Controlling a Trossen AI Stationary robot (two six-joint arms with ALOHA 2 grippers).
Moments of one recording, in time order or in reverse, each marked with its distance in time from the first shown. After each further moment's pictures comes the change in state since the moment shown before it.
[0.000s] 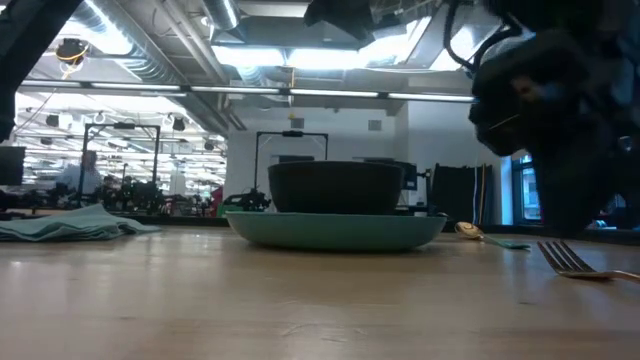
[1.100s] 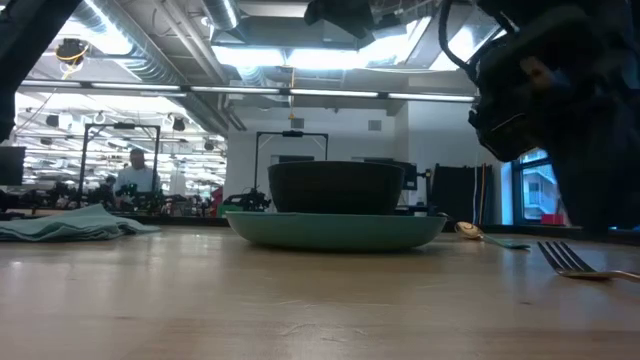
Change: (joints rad) left arm -0.009 0.001 0.000 -0.004 -0.001 -0.005; right arm -0.004 0.014 0.004 0.054 -0.154 -0.003
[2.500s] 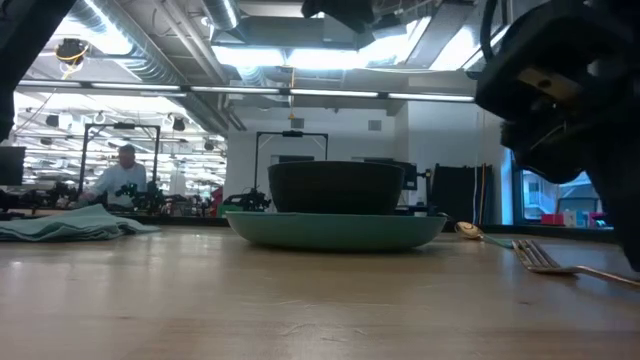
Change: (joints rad) left arm -0.059 0.000 0.000 -0.034 -0.042 -0.042; right arm 0.155 0.170 0.106 0.076 0.083 0.476
